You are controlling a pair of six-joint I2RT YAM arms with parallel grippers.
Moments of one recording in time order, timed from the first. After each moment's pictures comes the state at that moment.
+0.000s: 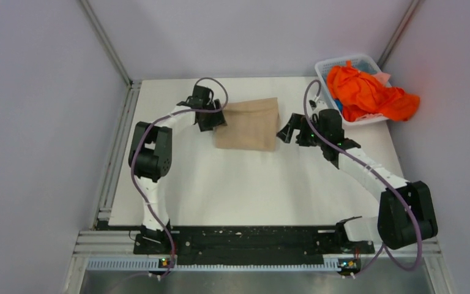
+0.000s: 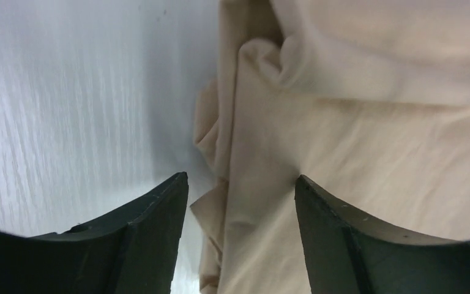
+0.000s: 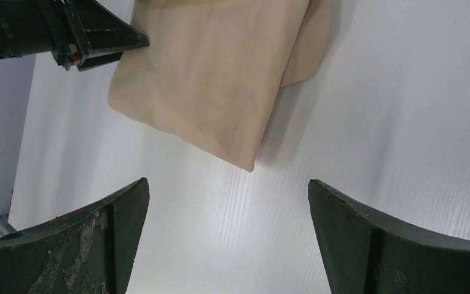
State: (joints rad) left arm -0.28 2.07 1.49 -0.37 0.12 -0.56; right arm 0.29 1.35 0.80 0.00 -0.30 0.46
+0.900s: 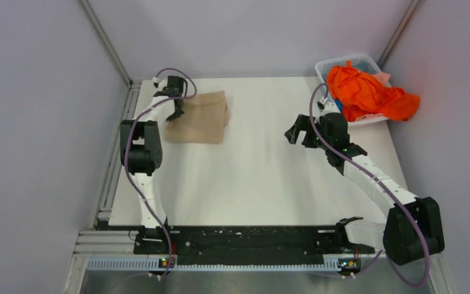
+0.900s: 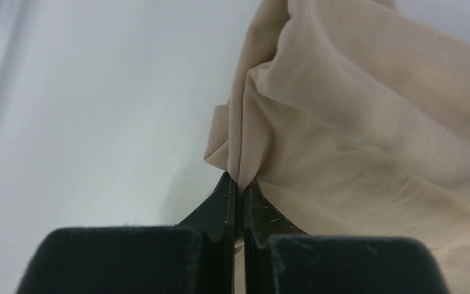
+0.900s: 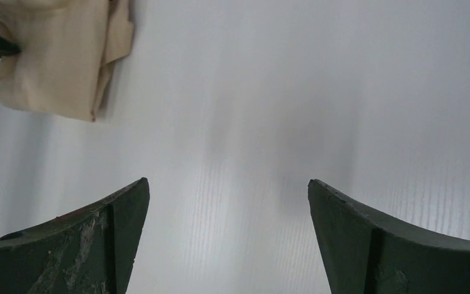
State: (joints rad) left arm -0.12 2.13 1.65 -0.54 -0.42 -0.49; right arm 0.29 1.20 0.75 -0.05 -0.14 0.44
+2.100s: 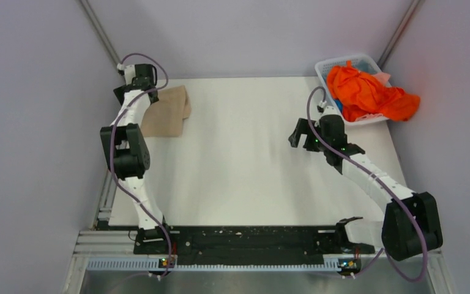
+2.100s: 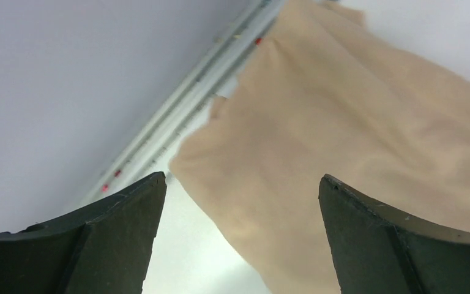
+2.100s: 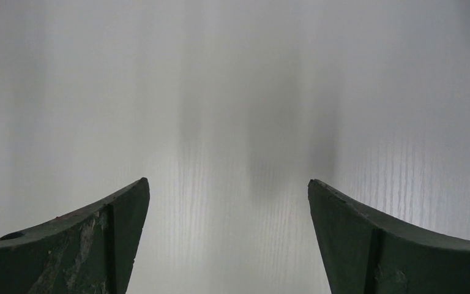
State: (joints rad) left arm 0.11 2.12 1.82 -0.54 -0.68 -0.31; right arm 0.29 1.26 0.75 -0.12 -0.03 0.40
